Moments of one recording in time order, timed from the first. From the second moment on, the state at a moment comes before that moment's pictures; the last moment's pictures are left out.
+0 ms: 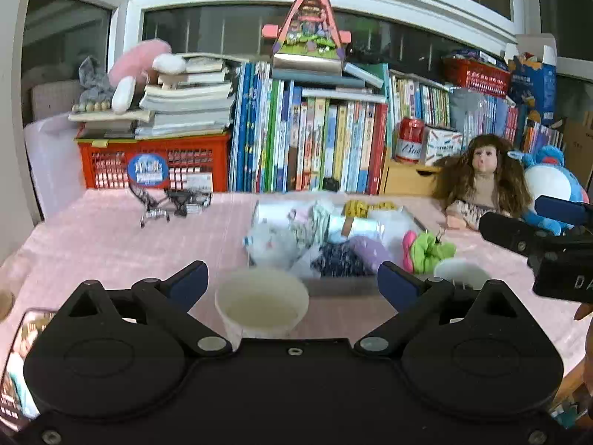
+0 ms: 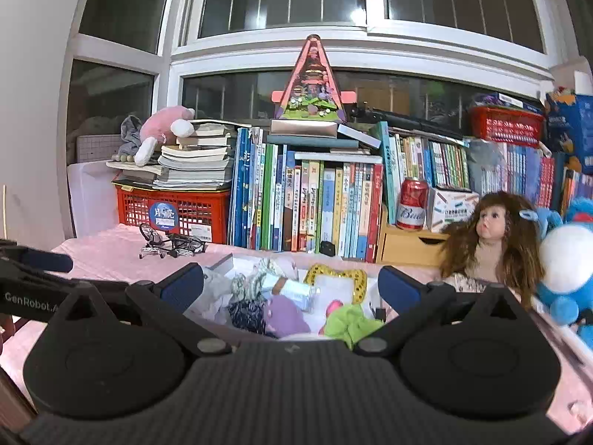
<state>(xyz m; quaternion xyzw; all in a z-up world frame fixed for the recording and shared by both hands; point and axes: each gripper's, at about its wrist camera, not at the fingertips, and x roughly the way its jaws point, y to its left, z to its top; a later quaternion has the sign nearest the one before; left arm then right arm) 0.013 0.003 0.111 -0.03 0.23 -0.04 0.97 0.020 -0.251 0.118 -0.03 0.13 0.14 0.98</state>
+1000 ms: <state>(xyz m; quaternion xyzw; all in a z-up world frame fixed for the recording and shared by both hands) 0.002 0.001 0.006 -0.01 0.33 0.00 0.94 -0.011 -0.258 0.017 -0.03 0.22 0.11 0.97</state>
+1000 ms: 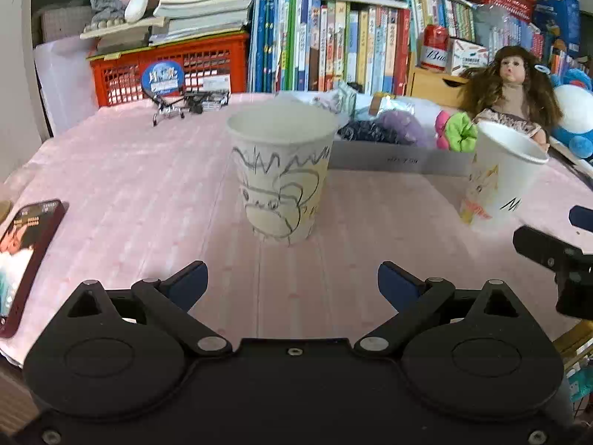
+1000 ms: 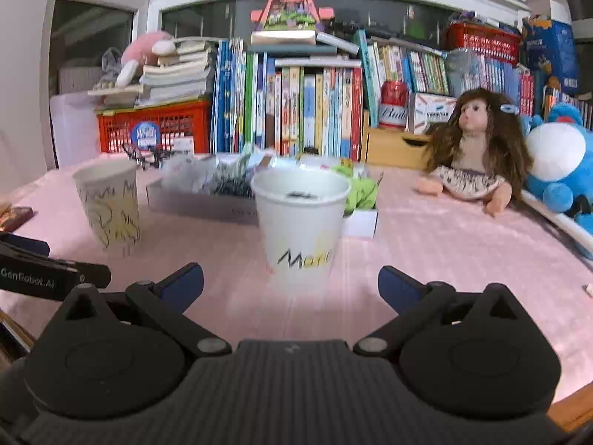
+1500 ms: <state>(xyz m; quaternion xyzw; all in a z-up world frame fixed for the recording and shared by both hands) 0.011 -0.002 -0.012 0.00 0.34 0.02 0.94 0.003 -0.258 -0.009 -0.01 0.26 0.09 0.96</state>
